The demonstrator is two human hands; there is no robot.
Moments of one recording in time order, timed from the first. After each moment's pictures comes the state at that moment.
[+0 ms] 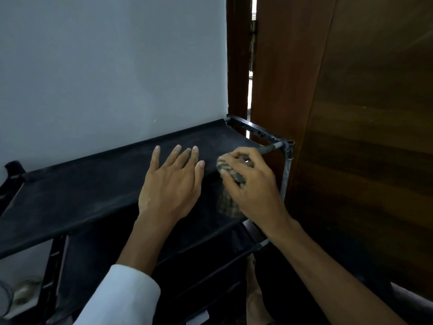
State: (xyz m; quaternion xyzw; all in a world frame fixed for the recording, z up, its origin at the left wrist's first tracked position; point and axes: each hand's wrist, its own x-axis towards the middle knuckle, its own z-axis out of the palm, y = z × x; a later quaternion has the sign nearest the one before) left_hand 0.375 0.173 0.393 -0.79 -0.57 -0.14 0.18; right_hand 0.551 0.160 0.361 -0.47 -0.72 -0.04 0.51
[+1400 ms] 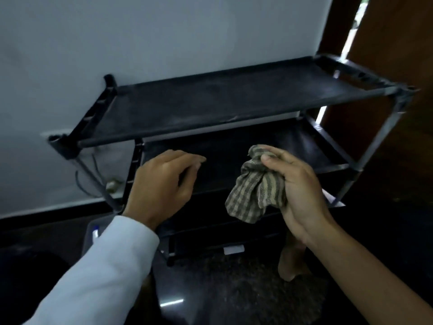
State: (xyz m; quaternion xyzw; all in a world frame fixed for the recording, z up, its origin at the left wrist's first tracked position) left_hand 0.262 0.062 0.330 -0.76 -0.56 -0.33 0.09; right_hand 0.490 0.090 0.329 -0.38 -0.41 0.63 0.54
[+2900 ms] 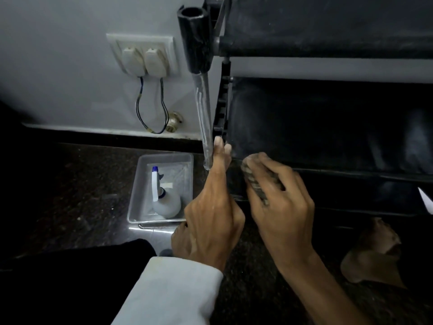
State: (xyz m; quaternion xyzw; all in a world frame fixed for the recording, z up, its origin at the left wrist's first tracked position) left_hand 0.197 0.006 0.196 -0.50 -0.75 -0.43 0.01; right_hand 0.298 0.061 0.185 -0.40 -0.80 0.00 0.44
